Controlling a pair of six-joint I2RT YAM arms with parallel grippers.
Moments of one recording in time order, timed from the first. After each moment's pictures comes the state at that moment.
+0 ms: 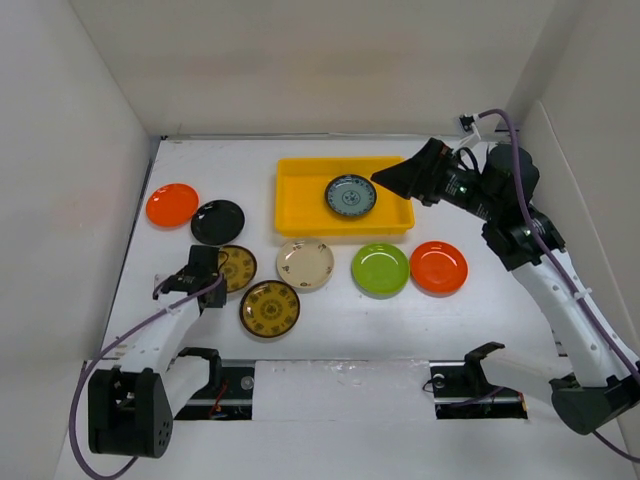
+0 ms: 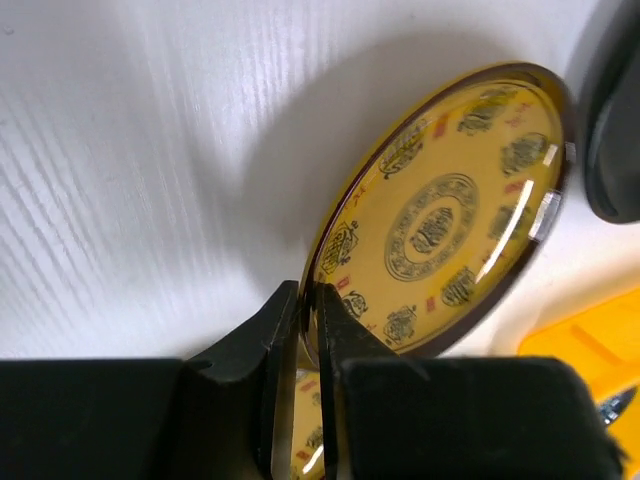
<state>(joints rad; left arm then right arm) -0.09 0.98 0.47 -0.67 -0.28 -1.62 0.41 1.09 1.30 -0.28 -0.46 0.80</state>
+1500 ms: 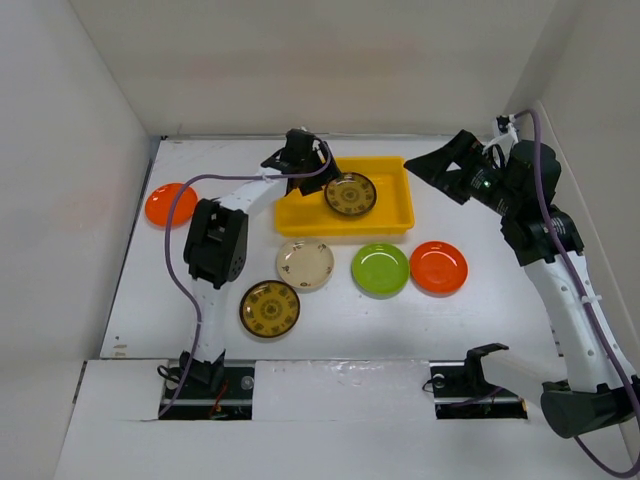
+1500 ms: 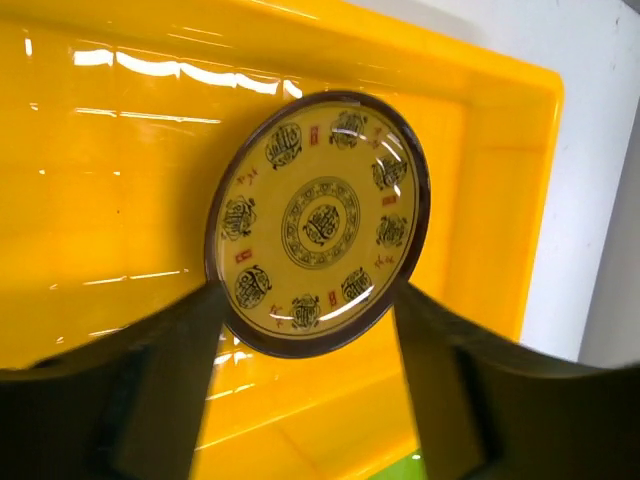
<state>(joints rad) -0.44 2.16 1.75 -0.30 0.13 -0.78 0.22 1.07 1.33 -0.45 -0.38 0.79</state>
